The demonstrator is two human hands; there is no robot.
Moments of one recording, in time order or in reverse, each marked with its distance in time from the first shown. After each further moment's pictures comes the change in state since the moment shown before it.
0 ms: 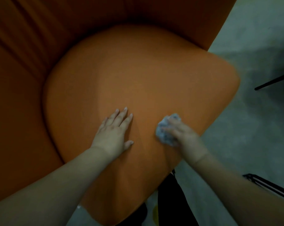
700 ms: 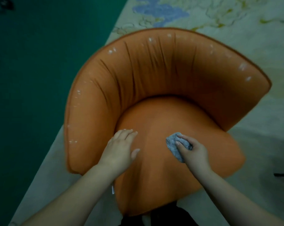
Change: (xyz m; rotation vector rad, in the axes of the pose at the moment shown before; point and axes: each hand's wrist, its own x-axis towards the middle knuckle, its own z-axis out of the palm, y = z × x) left_hand -0.170 0.009 -0.239 -0.240 0.355 -0.334; right_hand 0.065 -0.204 -0.206 0.564 0.032 0.320
